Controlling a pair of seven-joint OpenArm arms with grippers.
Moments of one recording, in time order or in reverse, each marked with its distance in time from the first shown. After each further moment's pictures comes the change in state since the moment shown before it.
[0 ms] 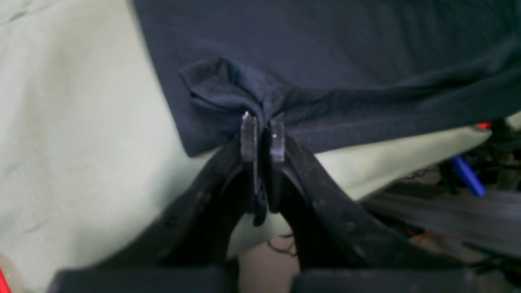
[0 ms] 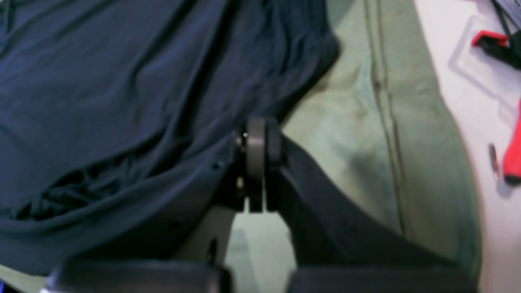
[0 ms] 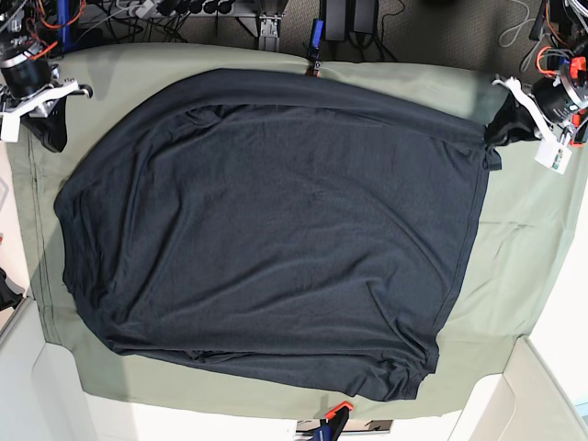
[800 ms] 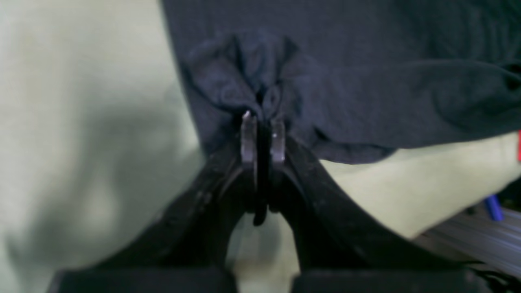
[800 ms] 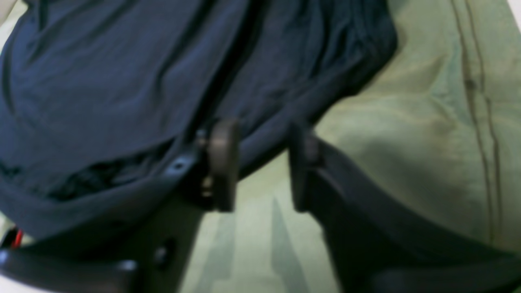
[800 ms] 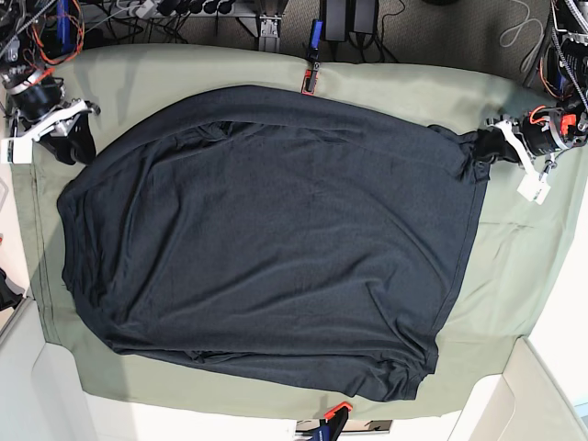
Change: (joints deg) left arm -17.8 -3.6 12.2 -21.0 -4.3 0.0 9.6; right arm 7.3 -0.3 0.0 -7.0 6.9 8.0 -9.7
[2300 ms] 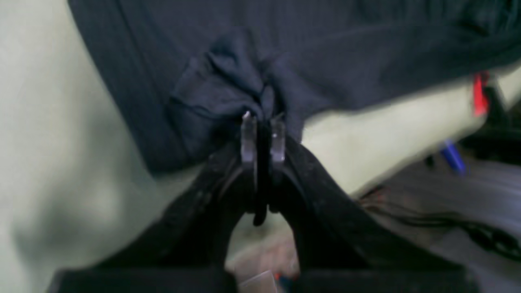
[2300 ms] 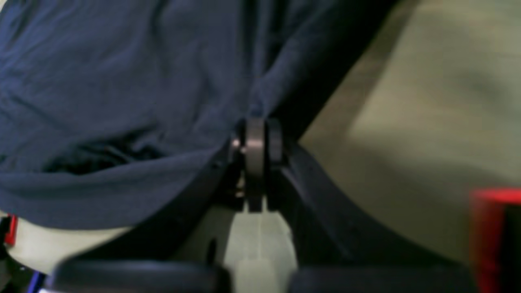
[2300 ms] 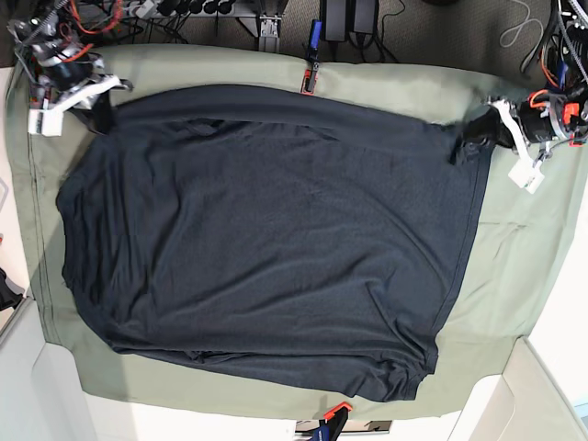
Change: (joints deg) left arm 7.8 -2.1 -0.1 11.7 -4.9 0.0 6.1; right arm -6.0 -7.6 0.2 4.7 -6.5 -5.3 1.6
